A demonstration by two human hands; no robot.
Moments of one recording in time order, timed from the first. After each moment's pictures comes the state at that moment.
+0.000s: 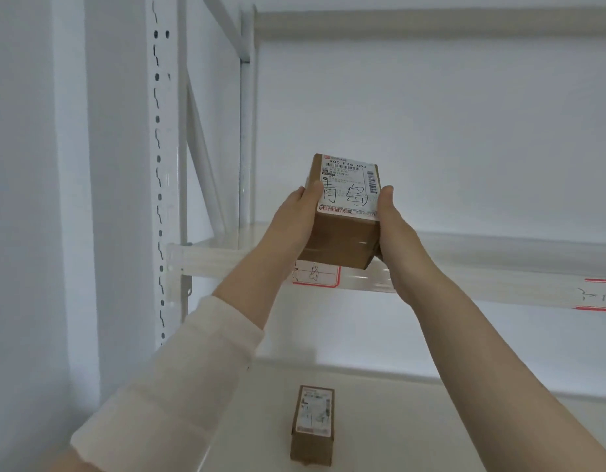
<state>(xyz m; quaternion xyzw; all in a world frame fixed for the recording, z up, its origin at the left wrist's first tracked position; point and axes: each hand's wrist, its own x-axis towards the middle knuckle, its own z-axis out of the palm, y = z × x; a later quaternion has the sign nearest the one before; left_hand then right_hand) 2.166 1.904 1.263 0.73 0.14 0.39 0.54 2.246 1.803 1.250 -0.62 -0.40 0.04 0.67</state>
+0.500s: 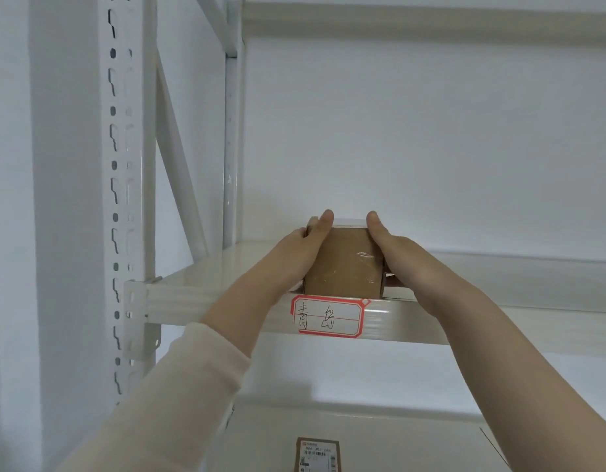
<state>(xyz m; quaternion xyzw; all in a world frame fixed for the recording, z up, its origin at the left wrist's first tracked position) 2.221 1.987 1.261 0.81 0.16 0.27 0.49 2.315 1.863 1.266 -0.76 -0.36 0.06 0.53</state>
